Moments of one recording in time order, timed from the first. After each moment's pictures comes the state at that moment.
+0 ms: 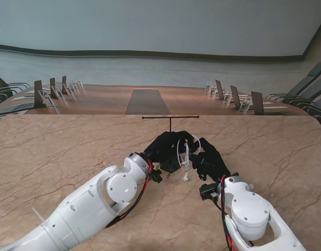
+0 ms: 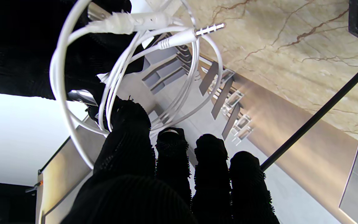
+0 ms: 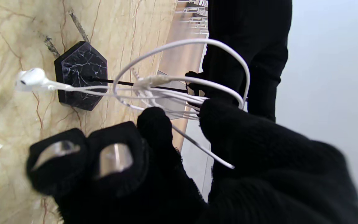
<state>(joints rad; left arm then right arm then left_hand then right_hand) 1.14 -1.25 -0.71 -1.32 0.31 -0.25 0.20 -1.76 -1.20 1.31 -1.87 0.11 0.20 -0.09 1.24 -0.16 -0.02 -0.15 0.50 -0.29 0.89 1.25 0.72 0.02 1.09 1.46 0.44 0.16 1.21 1.34 0.10 0.11 1.35 1.32 0.77 -0.51 1.01 -0.04 0.35 -0.20 1.46 0.59 0.87 0.44 1.26 0.70 1.15 0.36 1.55 0.82 0.97 0.61 1.70 0.65</state>
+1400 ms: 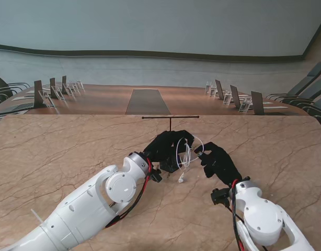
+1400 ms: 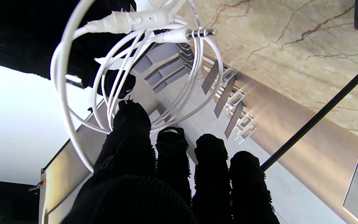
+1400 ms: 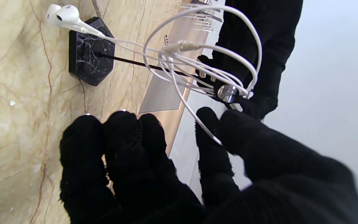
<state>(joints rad) 1.15 -1.25 -0.73 -1.34 0.31 -0.25 0.19 -1.82 -1.17 1.38 -1.88 0.04 0.10 -0.03 1.24 -0.16 -0.02 -0.15 0.50 -0.29 0.89 1.25 0.73 0.02 1.09 1.46 0.45 0.16 1.21 1.34 0.10 0.11 1.35 1.32 0.66 -0.32 0.86 0.02 0.46 0.06 1.02 0.25 0.55 0.55 1.20 0.60 0.76 0.44 1.34 0.87 0.48 0.56 1.51 0.69</state>
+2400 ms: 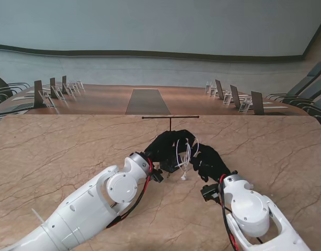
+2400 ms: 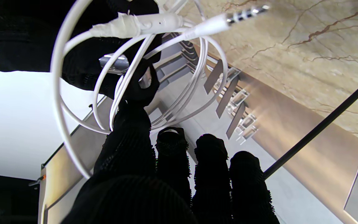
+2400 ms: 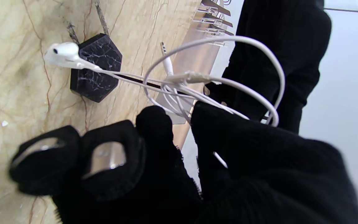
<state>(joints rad) 1.15 -1.25 -0.72 -1.34 0.29 -0.25 0.20 -1.73 -1.17 1.29 -1.86 0.00 0.21 -0.04 1.24 -0.16 -0.02 -0.15 0.50 -0.29 0.89 1.25 0.73 0.02 1.09 1.46 0.45 0.16 1.21 1.34 0.10 0.11 1.35 1.32 0.79 -0.52 1.12 -0.06 0.61 0.06 1.20 0.47 0.95 0.43 1.26 0.69 1.22 0.36 1.51 0.76 1.06 0.63 1.64 0.59</state>
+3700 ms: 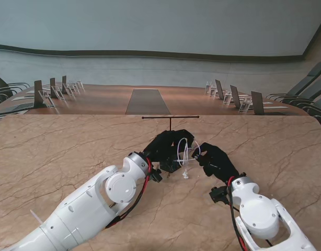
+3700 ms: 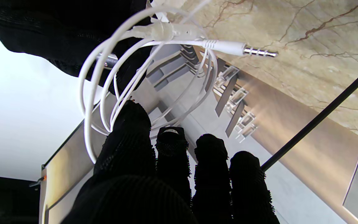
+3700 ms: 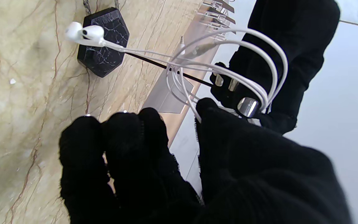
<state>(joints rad) 1.16 -1.25 -0.74 -1.35 0.30 -0.25 0.19 -1.77 -1.15 1.35 -1.85 -0.09 0.11 -0.02 1.24 -0.16 -0.02 -0.15 0.50 -0.29 0.89 1.25 0.74 0.02 1.10 1.46 0.45 0.16 1.21 1.34 0.10 0.11 1.35 1.32 0.79 -0.37 0.90 -0.01 0.60 0.04 1.10 0.29 0.67 0.50 1.19 0.56 0.84 0.41 1.36 0.86 0.55 0.55 1.53 0.71</state>
